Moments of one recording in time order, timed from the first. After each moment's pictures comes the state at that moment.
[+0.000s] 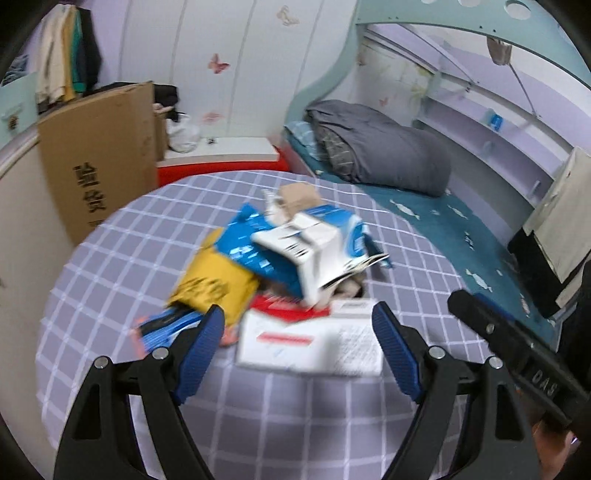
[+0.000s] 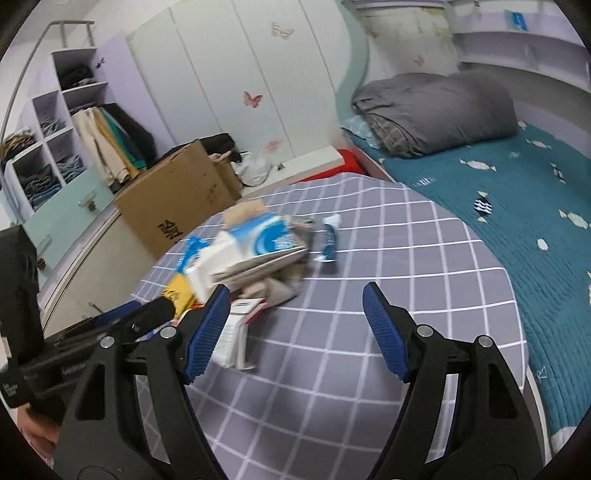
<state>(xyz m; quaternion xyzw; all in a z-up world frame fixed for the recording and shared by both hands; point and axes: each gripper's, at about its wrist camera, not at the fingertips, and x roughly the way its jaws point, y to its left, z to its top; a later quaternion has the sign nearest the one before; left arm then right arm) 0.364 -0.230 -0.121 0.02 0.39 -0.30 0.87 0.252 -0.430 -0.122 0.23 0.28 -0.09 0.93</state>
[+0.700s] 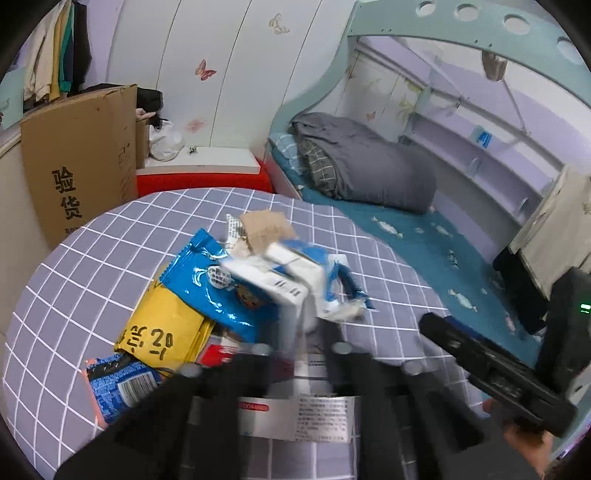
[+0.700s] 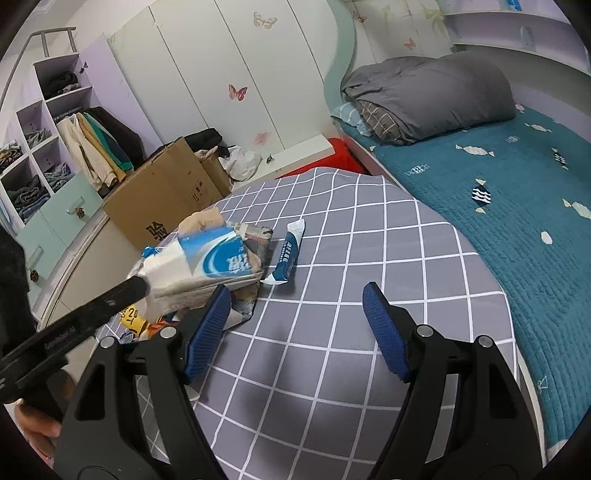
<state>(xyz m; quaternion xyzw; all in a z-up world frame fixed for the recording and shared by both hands) 0.384 -0.253 -0.118 -0.02 0.37 -0.34 0.87 0.279 -0.473 -0.140 0.24 0.30 -0.09 0.92</state>
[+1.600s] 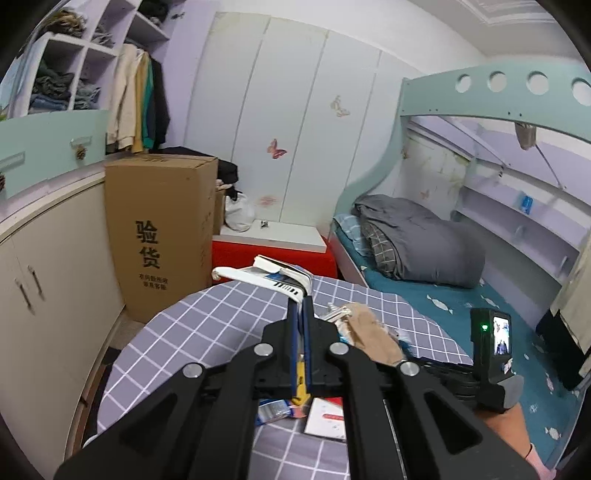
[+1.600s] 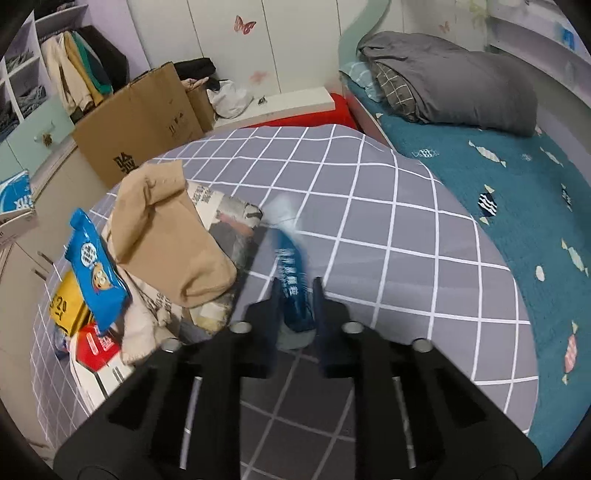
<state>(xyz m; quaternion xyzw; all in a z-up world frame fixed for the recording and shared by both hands) 0.352 -0.159 -0.045 -0.05 0.24 -0.19 0.95 0.368 -0.464 -0.167 0.16 0.42 -0.09 0.89</state>
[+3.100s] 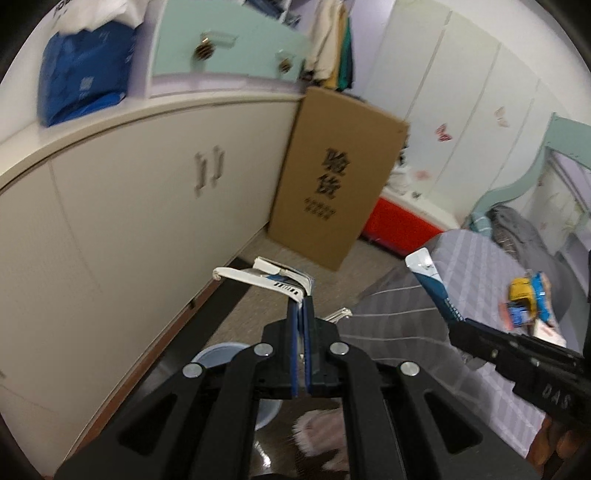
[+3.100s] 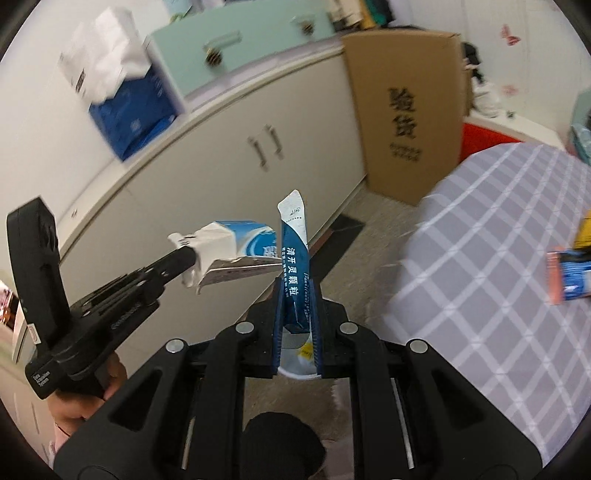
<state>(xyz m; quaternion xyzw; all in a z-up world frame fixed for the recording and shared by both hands) 0.295 0.187 -0.157 -0.15 0.35 0.04 0.92 0.332 -0.014 -0.145 0.03 0.43 0.28 0.85</state>
